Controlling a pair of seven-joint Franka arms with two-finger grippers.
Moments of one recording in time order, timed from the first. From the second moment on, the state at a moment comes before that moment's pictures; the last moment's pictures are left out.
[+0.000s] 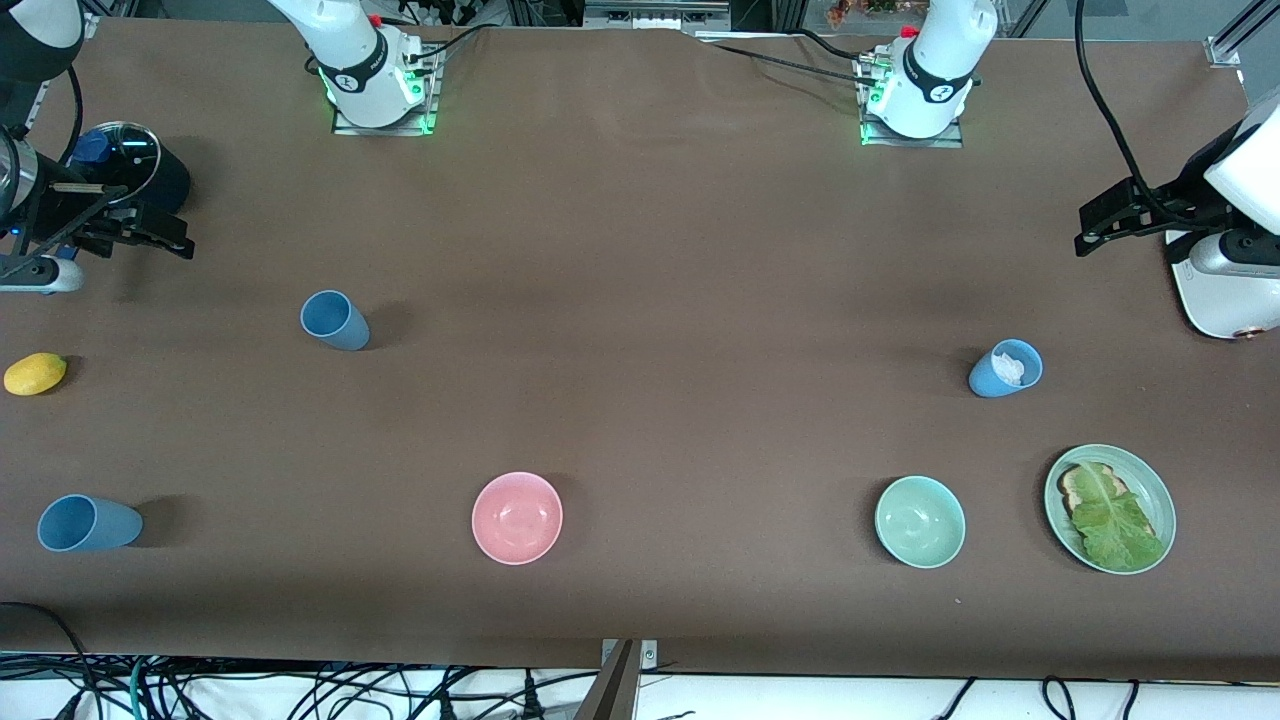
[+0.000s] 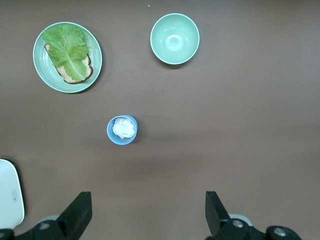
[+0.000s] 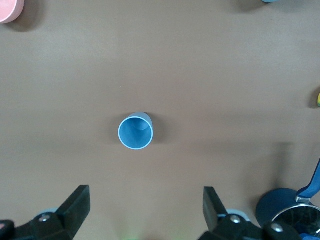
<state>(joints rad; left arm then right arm) -0.11 0.08 0.06 -1.44 -0.02 1.47 0.01 -0.05 0.02 0.01 -1.69 0.00 1.60 -0.03</state>
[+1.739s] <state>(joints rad) -0.11 0.09 0.05 -1.44 -0.02 1.47 0.01 -0.05 0.02 0.01 -1.69 0.00 1.60 -0.03</state>
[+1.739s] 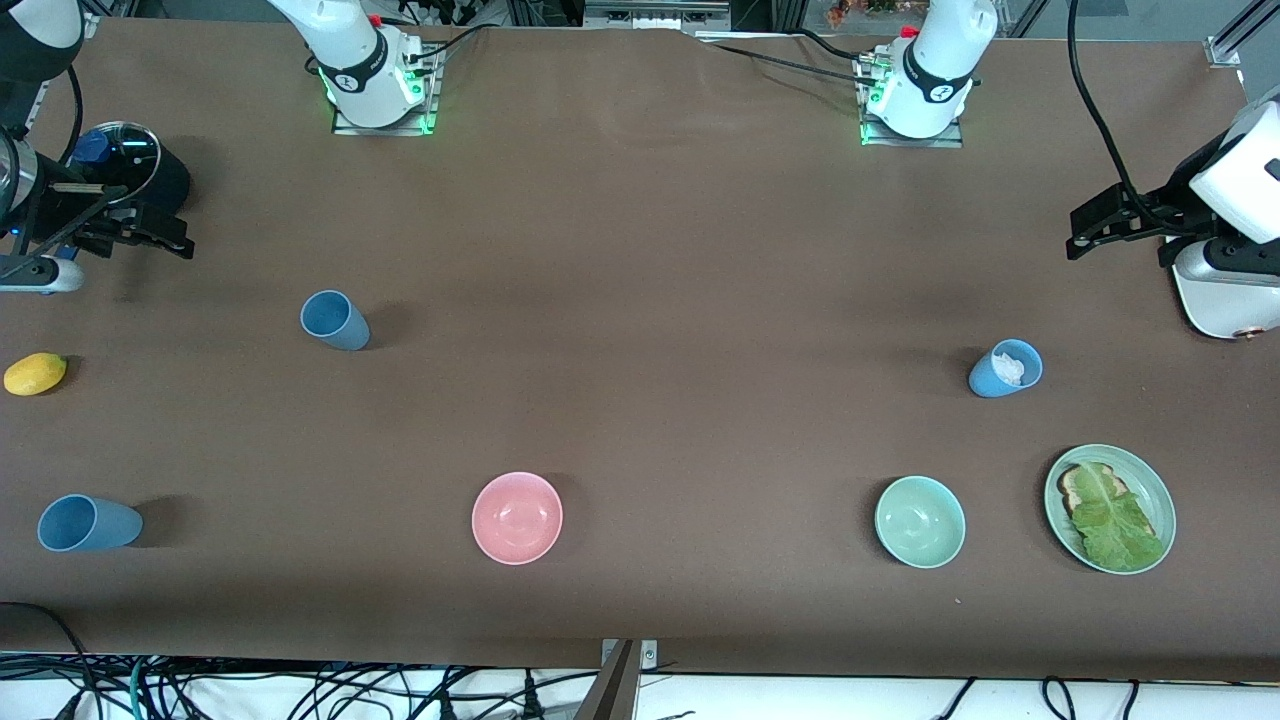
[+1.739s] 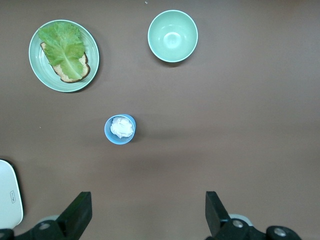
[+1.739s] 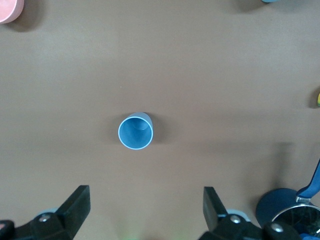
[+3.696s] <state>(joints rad) -0.06 0.22 0.25 -1.82 -0.02 1.88 0.25 -0.05 0.02 0.01 -1.69 0.00 1.60 -0.03</state>
